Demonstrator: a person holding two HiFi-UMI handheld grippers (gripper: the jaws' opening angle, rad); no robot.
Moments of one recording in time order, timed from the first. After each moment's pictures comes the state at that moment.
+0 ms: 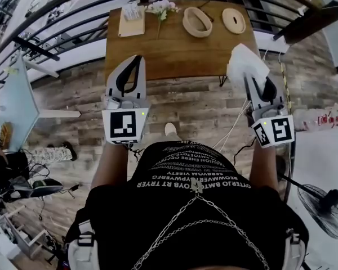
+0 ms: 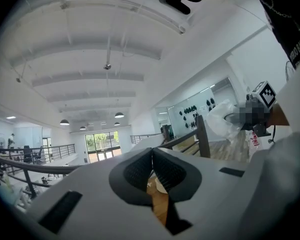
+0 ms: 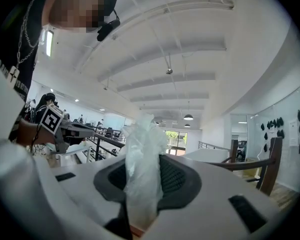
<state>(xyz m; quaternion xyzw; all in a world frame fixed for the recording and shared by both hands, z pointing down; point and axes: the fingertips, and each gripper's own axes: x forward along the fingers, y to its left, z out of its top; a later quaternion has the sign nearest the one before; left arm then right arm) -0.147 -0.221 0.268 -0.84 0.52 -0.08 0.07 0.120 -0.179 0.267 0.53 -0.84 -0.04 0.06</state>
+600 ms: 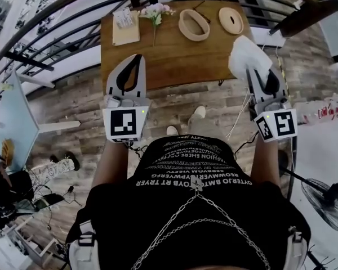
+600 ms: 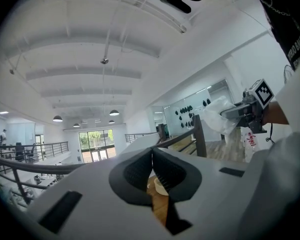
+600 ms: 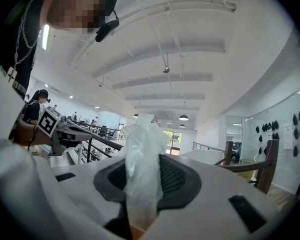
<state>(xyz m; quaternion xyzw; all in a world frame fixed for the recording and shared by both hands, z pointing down) -0.150 -0.290 0.292 -0.86 0.50 -0.08 0.06 0.116 -0.241 0.270 0.56 -0.82 -0.05 0.06</state>
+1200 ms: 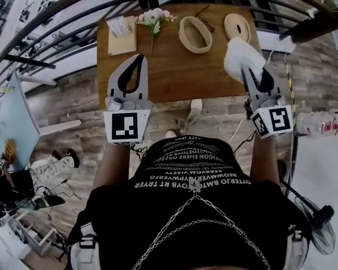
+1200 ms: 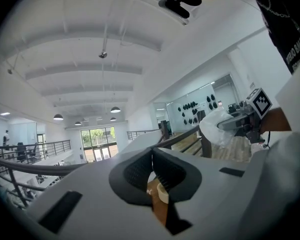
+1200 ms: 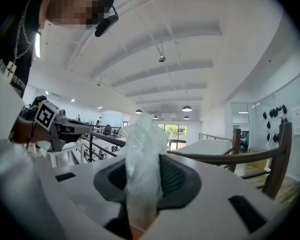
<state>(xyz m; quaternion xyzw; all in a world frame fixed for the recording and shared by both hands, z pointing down) -0.090 -0.392 0.310 -0.85 0.51 -0.09 0.06 0.167 -0.369 0.326 0.53 -0.84 -0.01 0.07</state>
